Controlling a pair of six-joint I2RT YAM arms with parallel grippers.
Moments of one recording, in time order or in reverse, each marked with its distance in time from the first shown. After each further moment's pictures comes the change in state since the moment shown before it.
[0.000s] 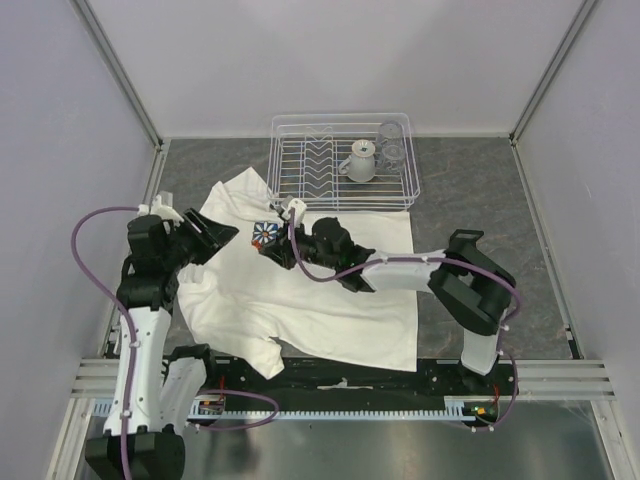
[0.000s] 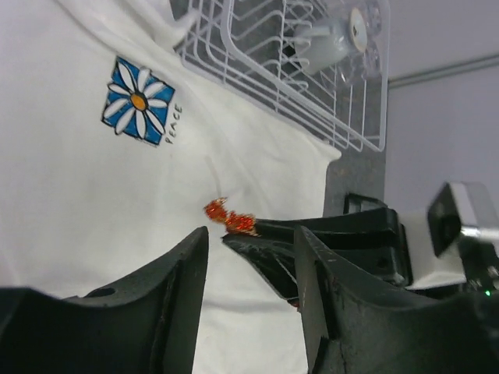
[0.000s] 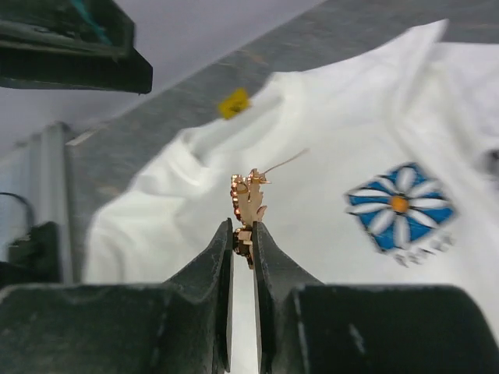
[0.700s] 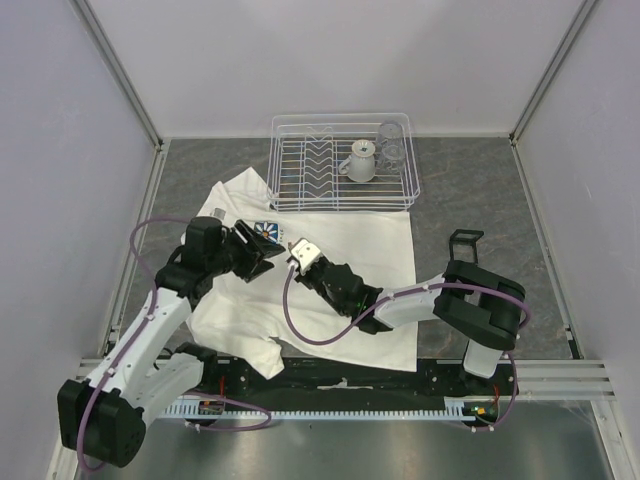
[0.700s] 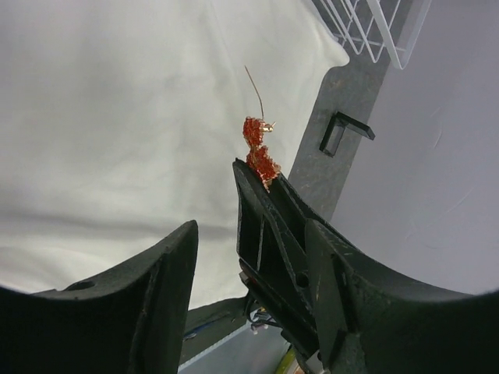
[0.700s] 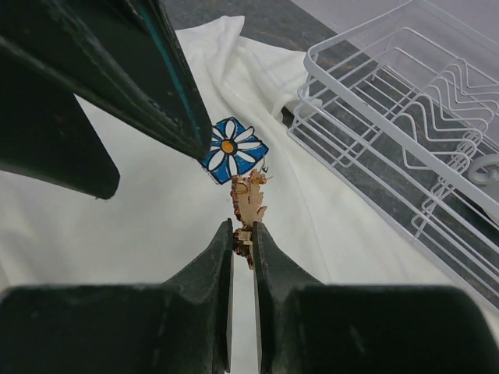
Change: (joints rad) left arm -0.401 0.167 -0.121 0.106 -0.062 -0.385; right arm 0.193 -0.173 -0.383 0.261 0.789 -0.547
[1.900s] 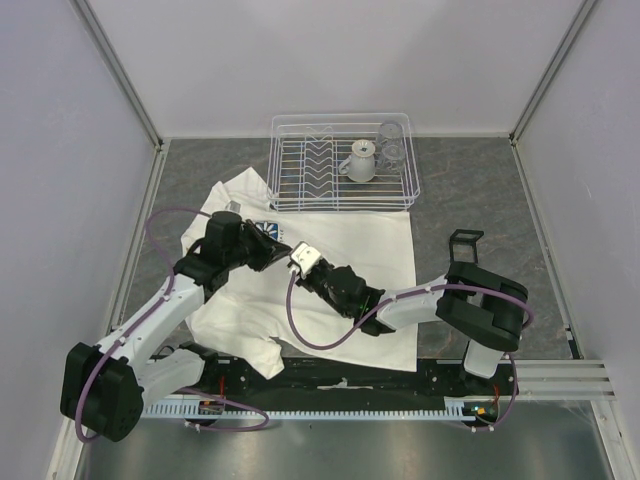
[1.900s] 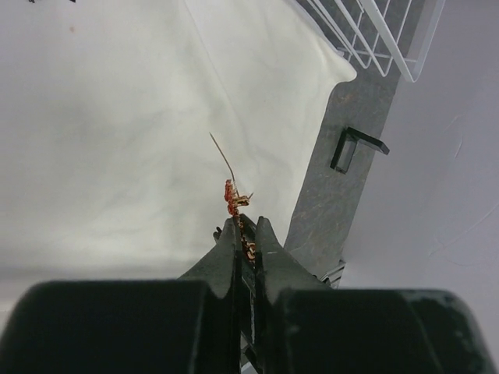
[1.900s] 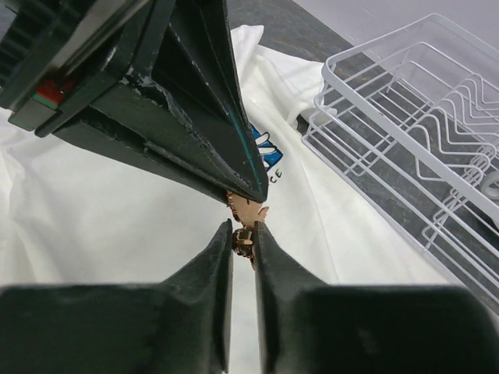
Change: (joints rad) left arm -0.115 0.166 0.000 0.191 -0.126 -0.029; right arm 0.009 -0.016 -0.023 0.034 -0.049 -0.020
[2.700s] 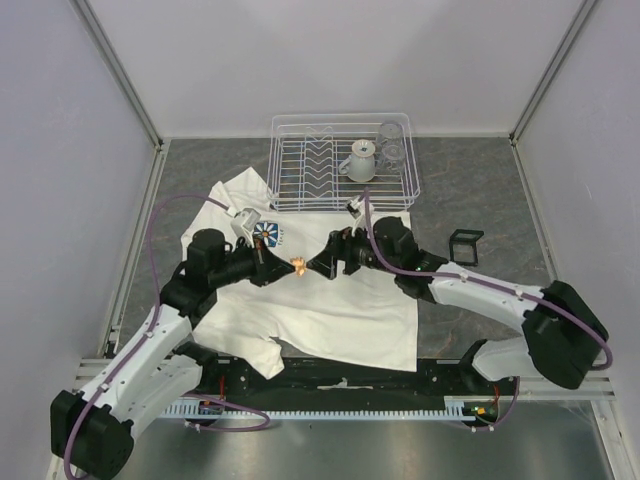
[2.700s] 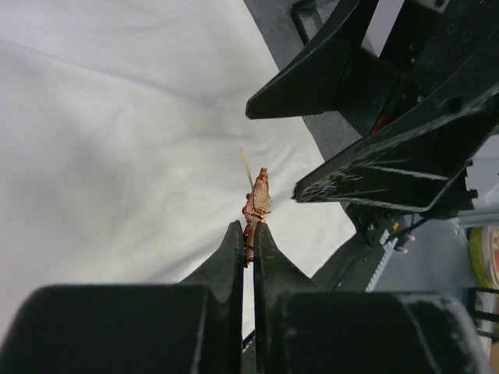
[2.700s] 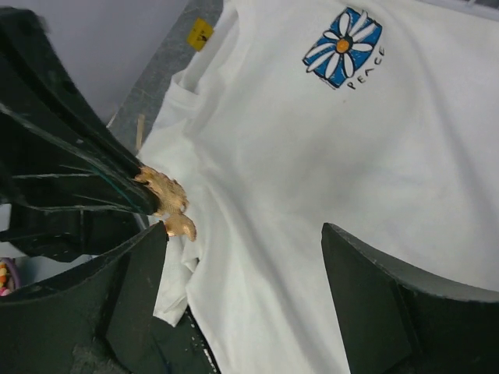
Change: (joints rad) left arm 0.000 -0.244 -0.099 0.069 0.310 0.638; right arm -0.355 -0.355 0.030 -0.654 -0.640 0.775
